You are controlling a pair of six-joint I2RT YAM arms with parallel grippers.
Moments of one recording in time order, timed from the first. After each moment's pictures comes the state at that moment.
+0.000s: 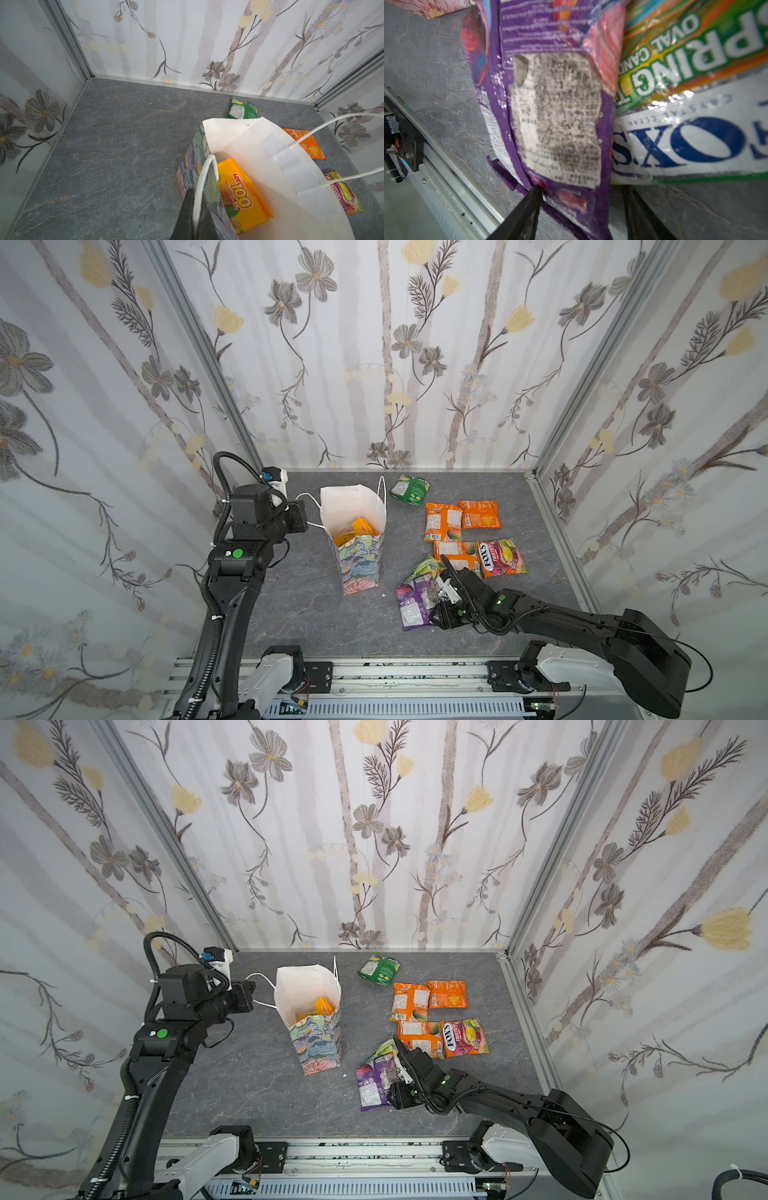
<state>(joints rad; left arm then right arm) -0.03 1.00 1.20 -0.68 0.20 -0.18 0.85 1.19 0.43 -0.26 -0.23 0.60</state>
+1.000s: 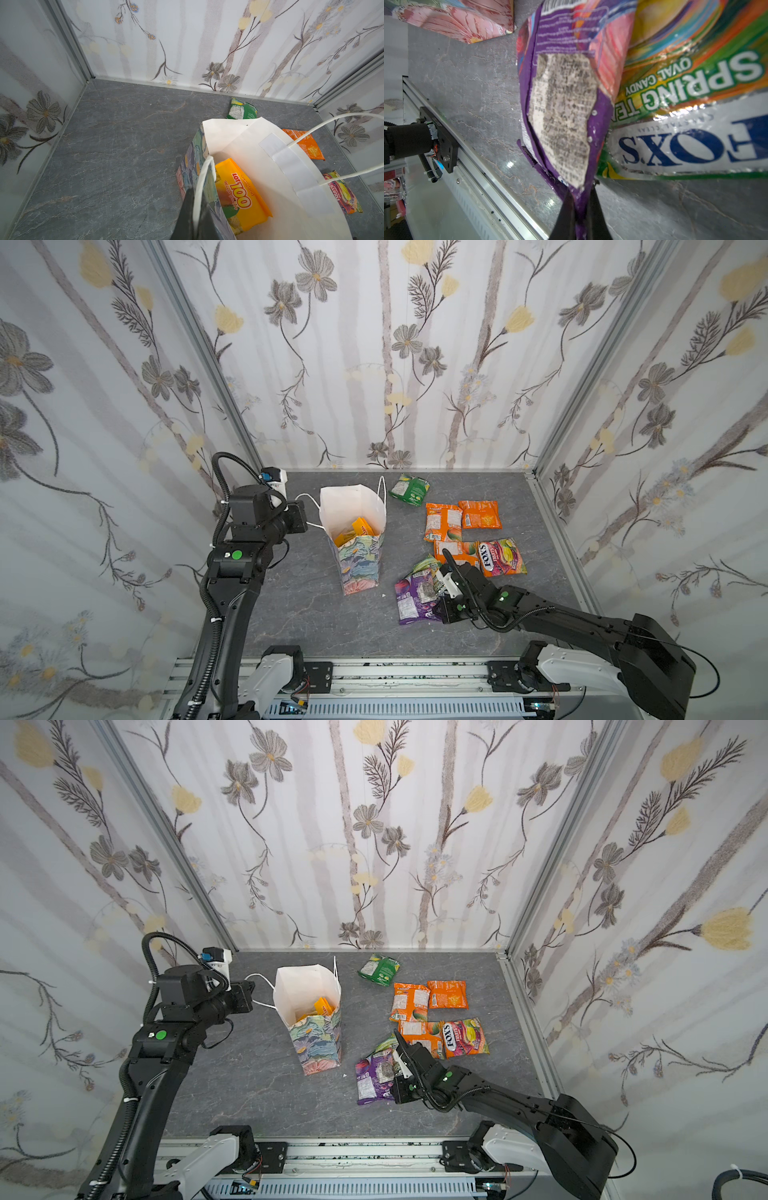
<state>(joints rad) -0.03 0.99 1.20 -0.69 0.20 -0.18 0.84 1.15 0.50 -0.32 -0.26 0.63</state>
